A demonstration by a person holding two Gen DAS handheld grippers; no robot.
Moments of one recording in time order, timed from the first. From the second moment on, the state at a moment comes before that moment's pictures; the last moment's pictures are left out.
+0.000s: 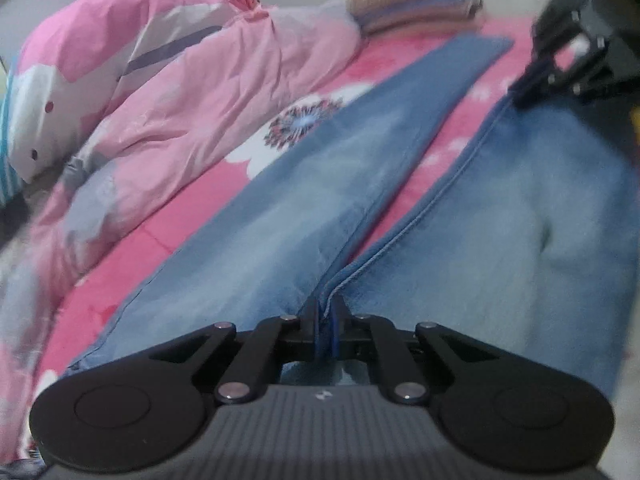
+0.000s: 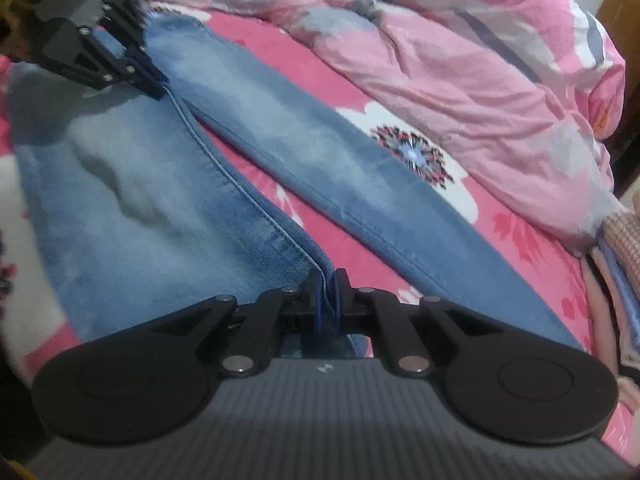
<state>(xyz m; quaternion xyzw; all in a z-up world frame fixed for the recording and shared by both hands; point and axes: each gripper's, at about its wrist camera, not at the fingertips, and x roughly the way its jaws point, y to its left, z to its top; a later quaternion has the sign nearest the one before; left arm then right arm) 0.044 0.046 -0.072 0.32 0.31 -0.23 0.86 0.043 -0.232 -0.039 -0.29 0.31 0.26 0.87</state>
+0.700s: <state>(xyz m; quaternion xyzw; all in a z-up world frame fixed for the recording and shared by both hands) 0.052 -0.023 -0.012 0.18 0.30 -0.25 0.90 -0.073 -0.508 -0.021 0.29 0.23 -0.06 0.93</state>
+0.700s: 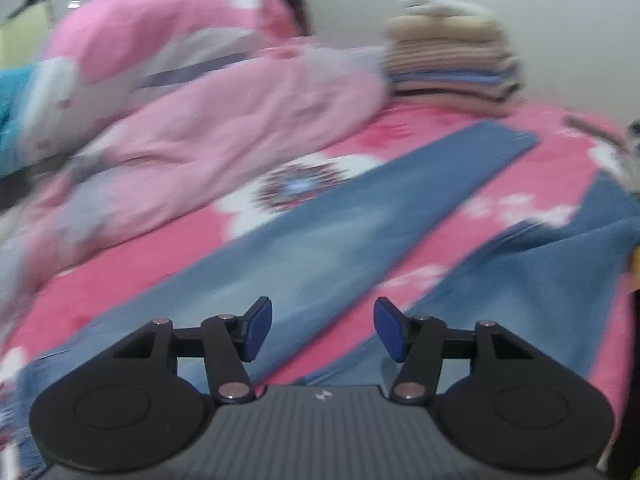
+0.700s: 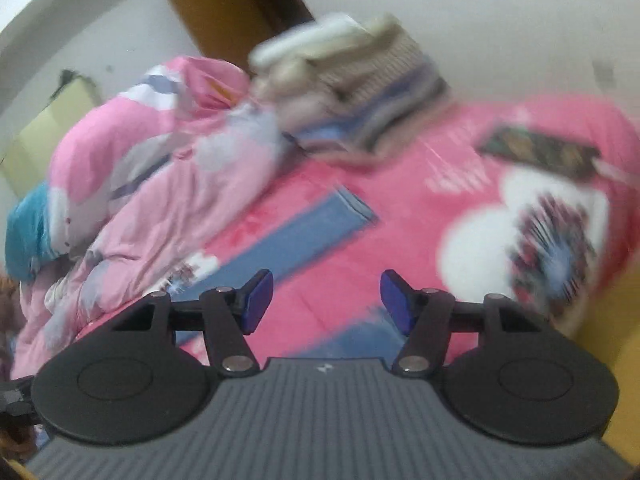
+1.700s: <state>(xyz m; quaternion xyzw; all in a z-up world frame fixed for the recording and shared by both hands) 0.054 -0.177 -0.066 0.23 0.28 -0.28 0.89 0.018 -0.521 -0.043 0.07 0.22 -0.02 0.97</state>
